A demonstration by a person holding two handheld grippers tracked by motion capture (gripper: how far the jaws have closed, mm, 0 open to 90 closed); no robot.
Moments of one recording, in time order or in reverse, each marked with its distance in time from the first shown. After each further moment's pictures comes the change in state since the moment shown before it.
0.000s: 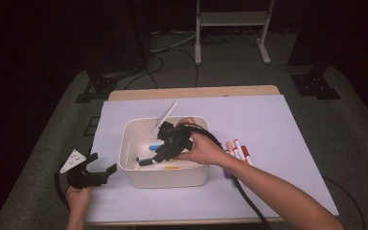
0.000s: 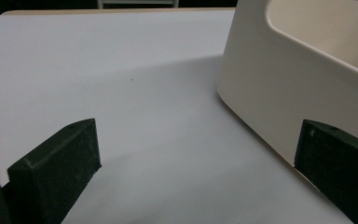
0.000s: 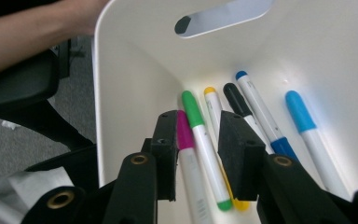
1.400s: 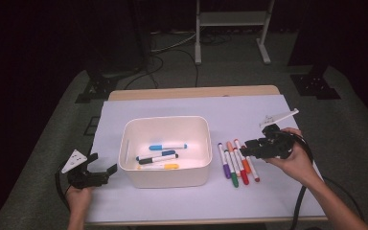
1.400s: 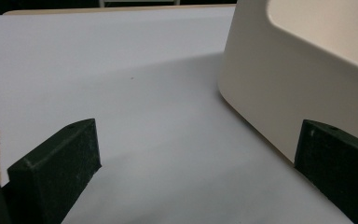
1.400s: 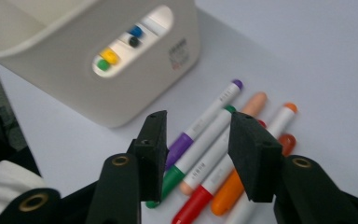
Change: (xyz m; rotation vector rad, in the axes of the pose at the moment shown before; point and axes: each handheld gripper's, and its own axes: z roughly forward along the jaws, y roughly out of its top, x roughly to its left) left arm -0.002 0.000 0.001 0.007 0.011 0.013; right arm -0.042 -0.212 -0.132 -0.198 -0.281 0.404
